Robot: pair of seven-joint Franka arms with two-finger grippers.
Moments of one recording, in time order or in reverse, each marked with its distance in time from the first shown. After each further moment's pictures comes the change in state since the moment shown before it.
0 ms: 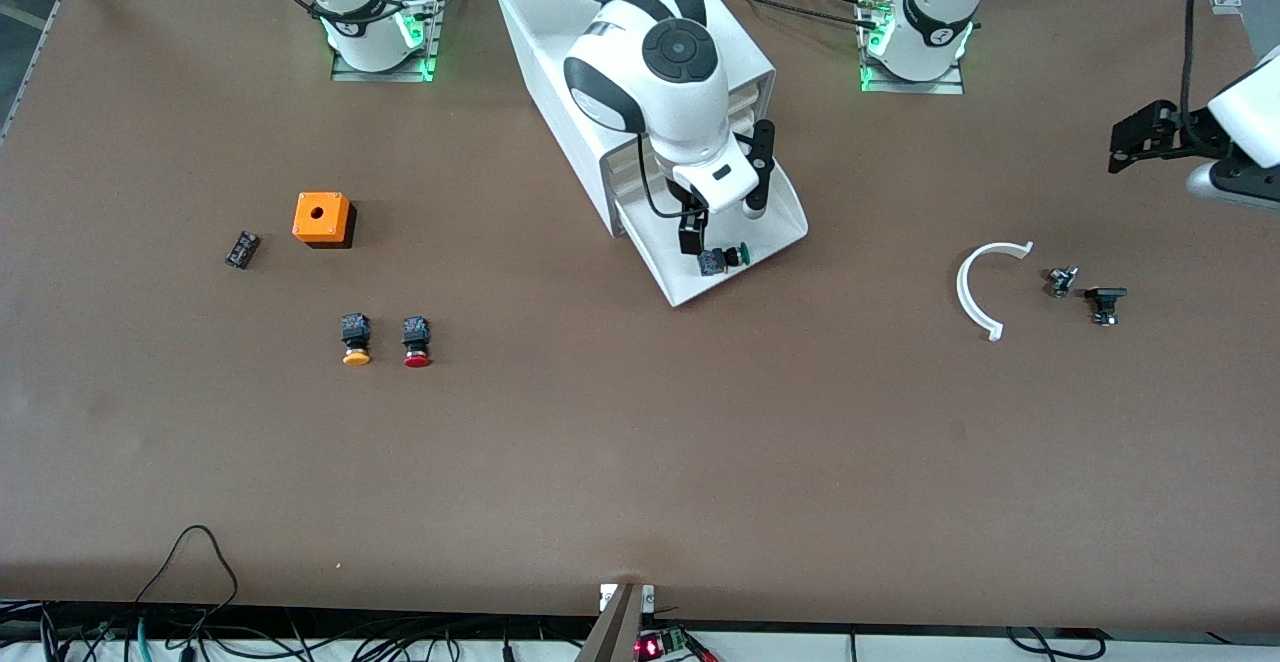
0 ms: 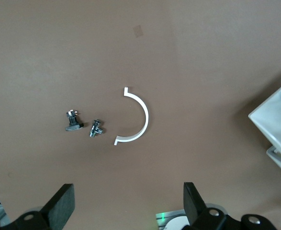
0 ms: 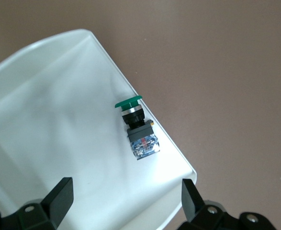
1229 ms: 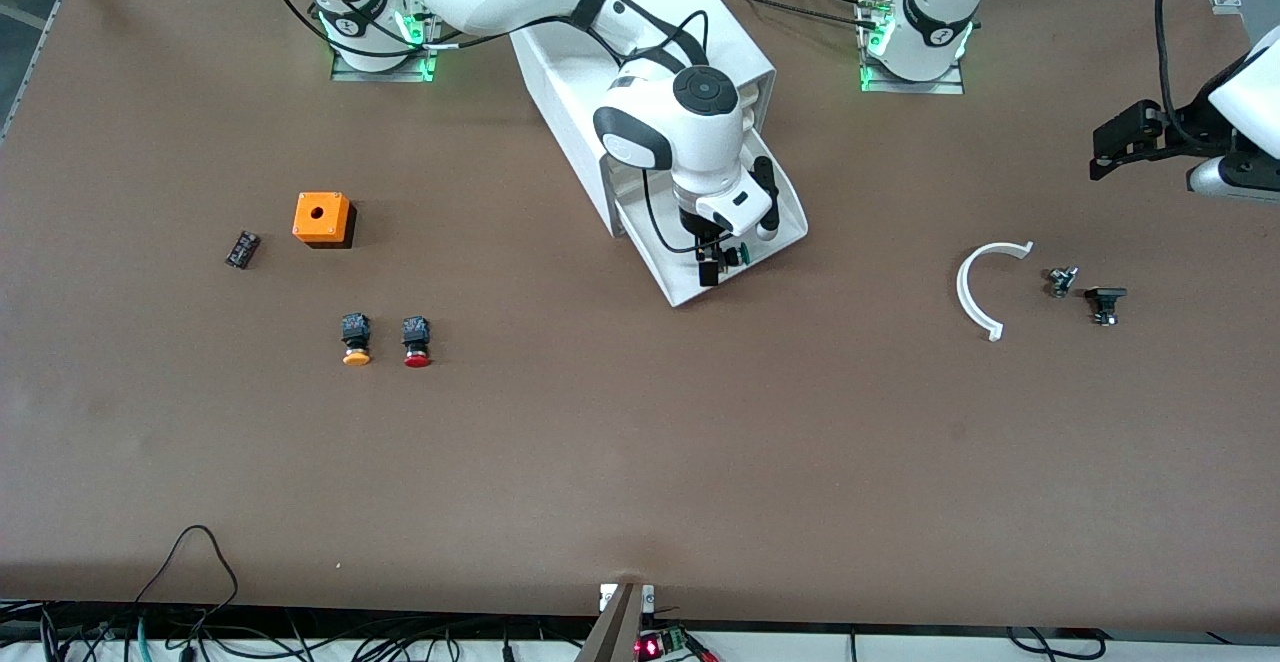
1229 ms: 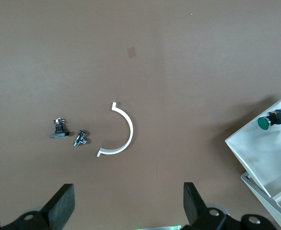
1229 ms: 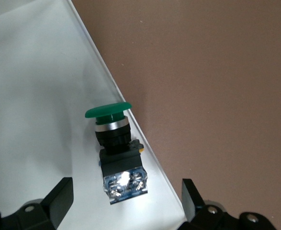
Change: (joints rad) left arm -0.010 -0.010 -0.013 0.032 -0.058 0.031 -0.116; right arm 0.037 0.135 -0.022 0.013 -0.181 0.151 -0.016
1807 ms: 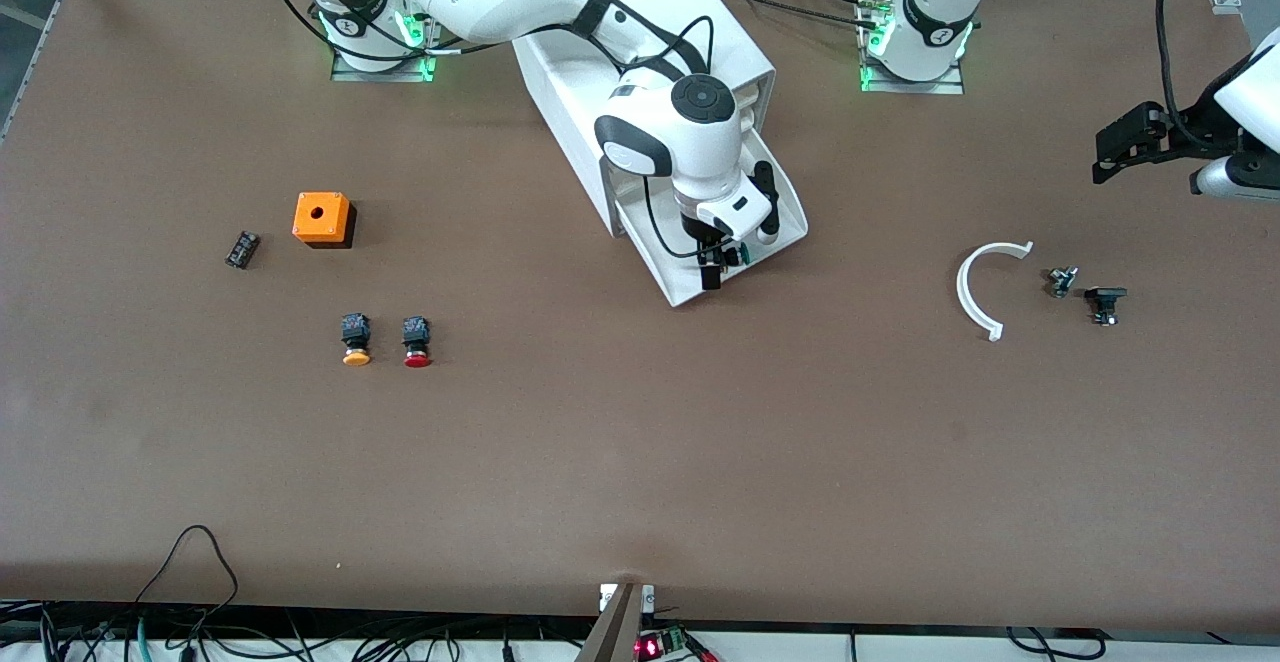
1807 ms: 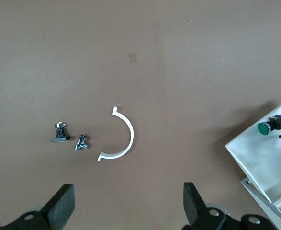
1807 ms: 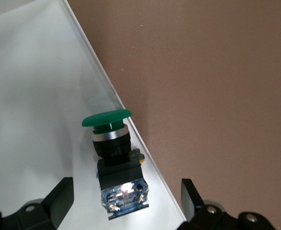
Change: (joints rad) left arm 0.000 0.001 0.001 0.000 0.000 0.028 -0.003; right arm 0.000 0.017 -0.001 0.002 0.000 0.034 0.000
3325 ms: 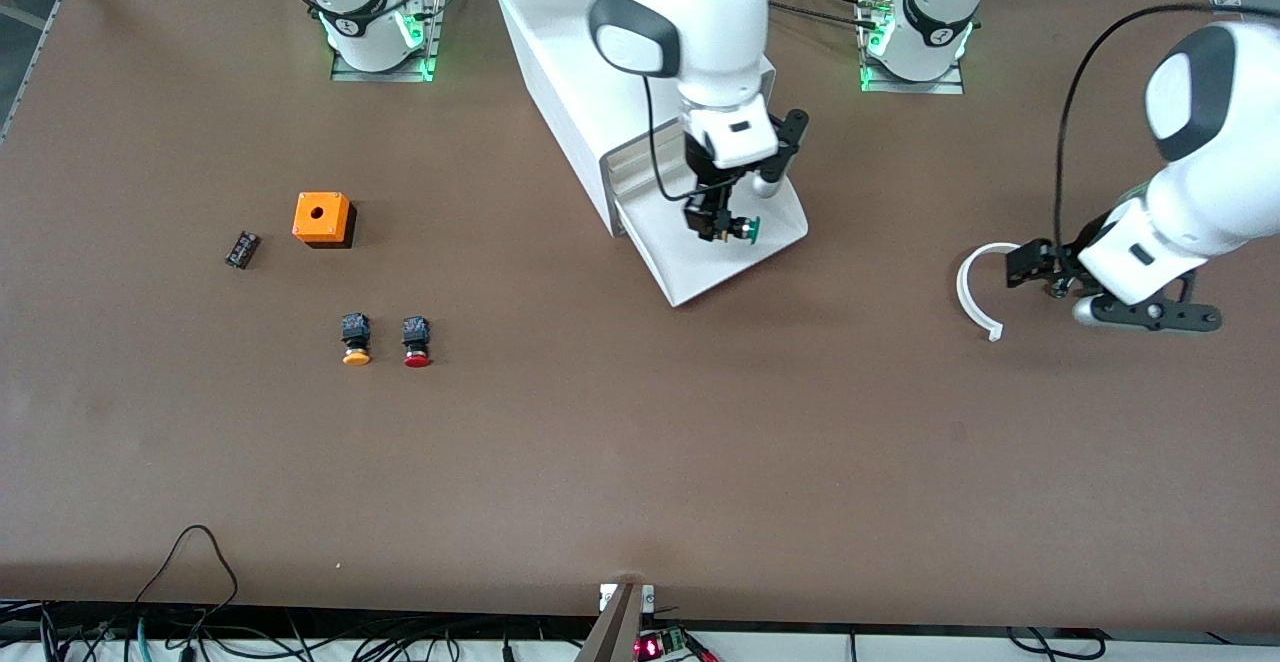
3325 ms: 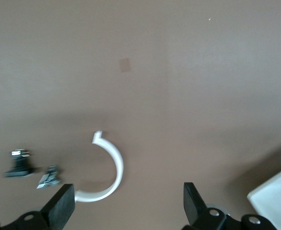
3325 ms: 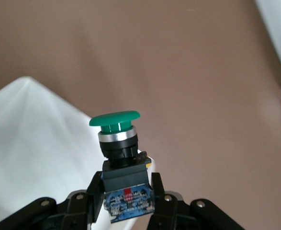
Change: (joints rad) left arm 0.003 0.123 0.002 -0.342 -0.054 0.461 -0.069; right arm 0.000 -0.249 -0.007 0.063 0.017 -0.259 0.514
